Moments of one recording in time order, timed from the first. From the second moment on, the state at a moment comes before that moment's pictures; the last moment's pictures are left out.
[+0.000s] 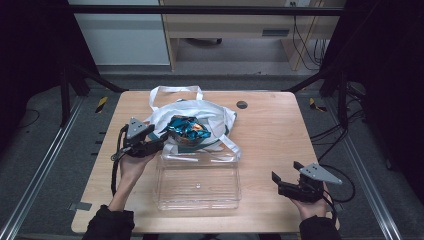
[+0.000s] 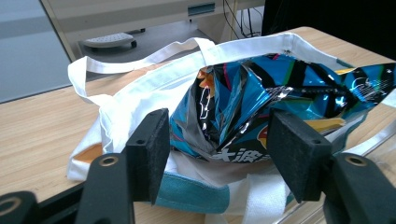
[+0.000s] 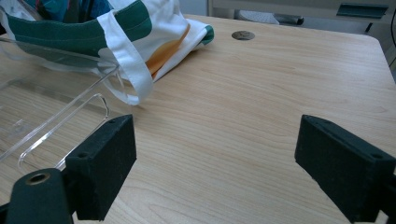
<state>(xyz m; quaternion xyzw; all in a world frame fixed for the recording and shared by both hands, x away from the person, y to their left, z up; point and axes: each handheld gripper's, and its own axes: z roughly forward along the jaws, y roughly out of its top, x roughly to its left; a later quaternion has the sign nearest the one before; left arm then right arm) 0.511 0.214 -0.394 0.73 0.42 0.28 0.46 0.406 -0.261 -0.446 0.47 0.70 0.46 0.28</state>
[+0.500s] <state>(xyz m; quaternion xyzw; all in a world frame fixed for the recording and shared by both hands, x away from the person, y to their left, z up) 0.522 0.204 -0.400 0.74 0.41 0.28 0.45 0.408 -0.260 -0.447 0.47 0.70 0.46 0.28</state>
